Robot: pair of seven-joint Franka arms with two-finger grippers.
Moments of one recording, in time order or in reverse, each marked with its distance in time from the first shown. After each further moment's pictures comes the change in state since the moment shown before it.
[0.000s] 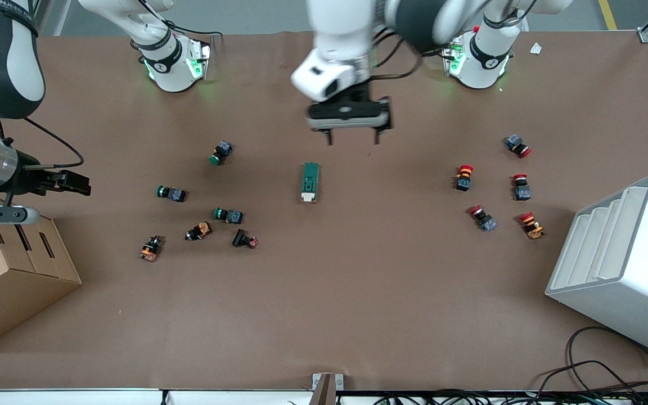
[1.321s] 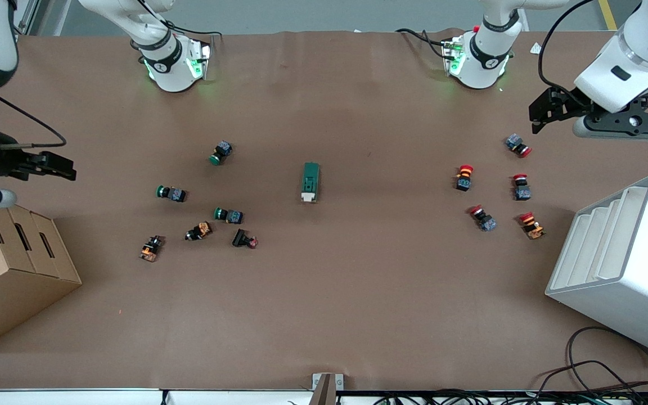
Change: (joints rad) left arm 0.237 -0.338 0.433 -0.222 -0.318 -0.164 0.748; right arm -0.015 -0.025 0.025 0.120 0.000 -0.143 0.000
